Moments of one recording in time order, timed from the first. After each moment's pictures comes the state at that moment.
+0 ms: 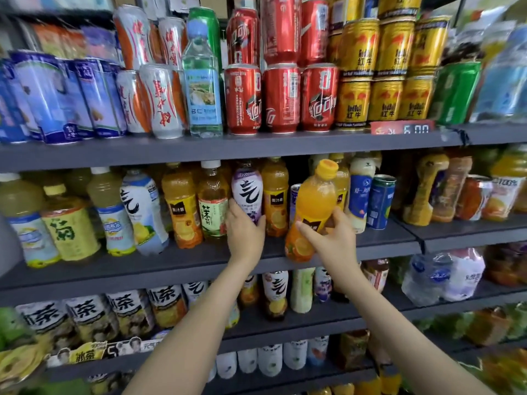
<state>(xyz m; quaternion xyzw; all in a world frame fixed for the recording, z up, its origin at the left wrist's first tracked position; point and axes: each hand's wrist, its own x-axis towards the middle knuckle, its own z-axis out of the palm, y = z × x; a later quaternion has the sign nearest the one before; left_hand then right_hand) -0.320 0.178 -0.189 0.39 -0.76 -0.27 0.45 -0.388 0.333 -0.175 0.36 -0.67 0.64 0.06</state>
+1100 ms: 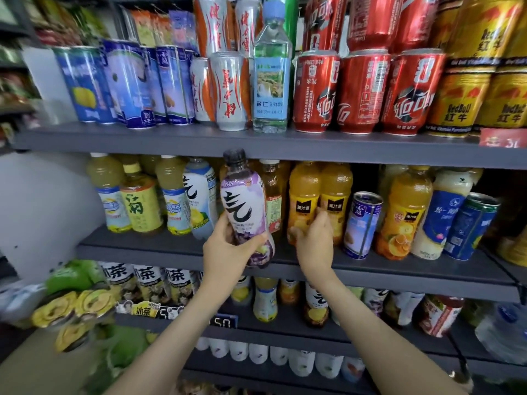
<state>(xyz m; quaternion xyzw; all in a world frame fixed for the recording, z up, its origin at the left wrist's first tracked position) -0.191 0.183 -0.170 0.34 -0.65 -0.44 0.52 -0.358 0.200 -0.205 0.39 -0.76 0.51 0.09</state>
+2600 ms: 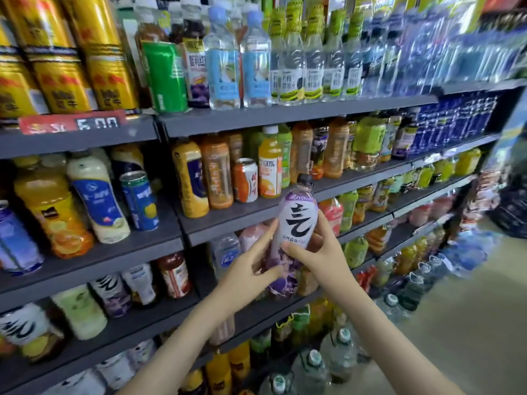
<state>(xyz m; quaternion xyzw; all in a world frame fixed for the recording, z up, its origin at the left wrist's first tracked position) -0.550 0.581 -0.200 -0.04 -0.79 -0.60 0.11 -0.628 0.730 -0.188 0.27 -0.66 0.70 -0.07</state>
